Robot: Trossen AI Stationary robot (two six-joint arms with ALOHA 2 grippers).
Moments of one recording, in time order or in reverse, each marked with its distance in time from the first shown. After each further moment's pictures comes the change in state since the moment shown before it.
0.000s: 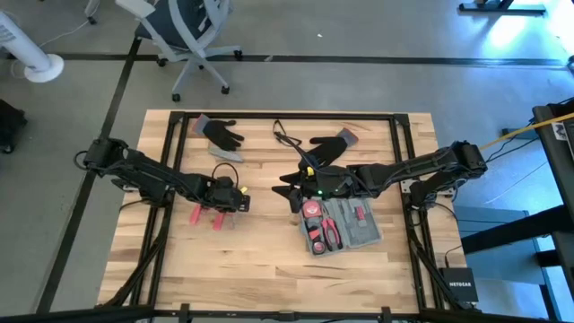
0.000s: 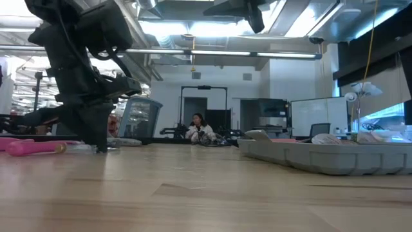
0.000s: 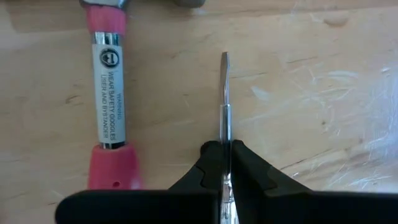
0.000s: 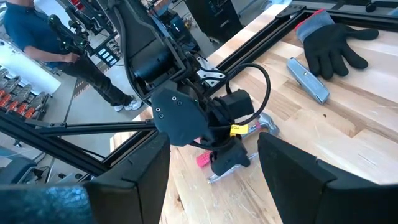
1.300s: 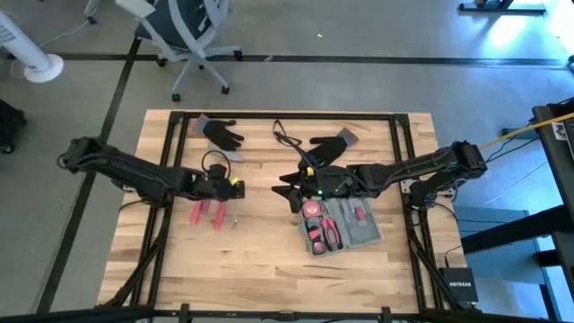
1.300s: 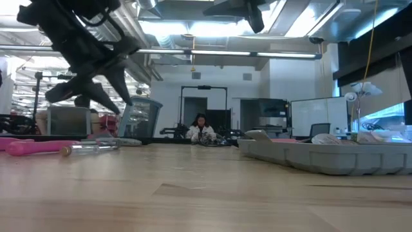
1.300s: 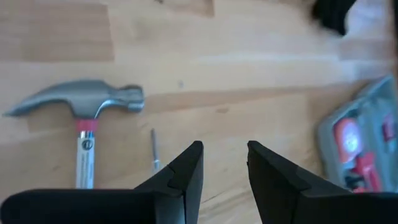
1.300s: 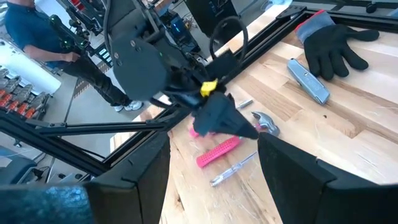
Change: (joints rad) left arm -0.011 -0.280 -0.003 -0.007 -0.264 0.037; right arm 0.000 0.000 0.000 0.005 -0.001 -0.003
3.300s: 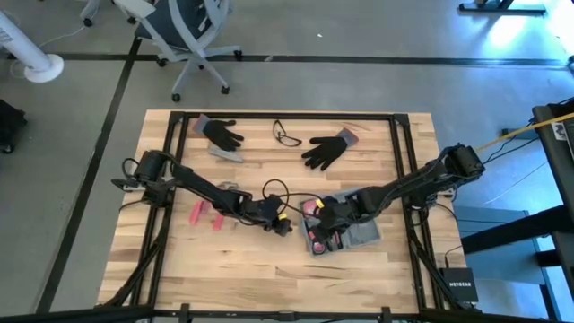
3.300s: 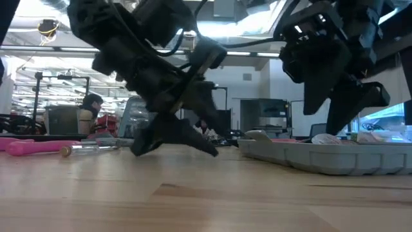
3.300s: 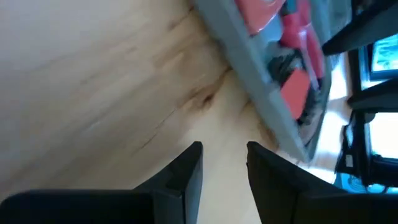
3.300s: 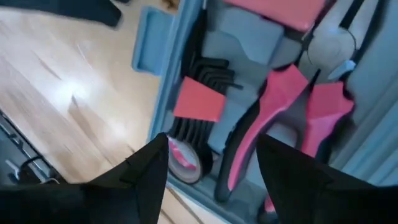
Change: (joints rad) left arm -0.040 0.783 0.326 0.711 0.408 0.277; right arm 0.138 0.042 -0.294 -0.394 -0.407 0.602
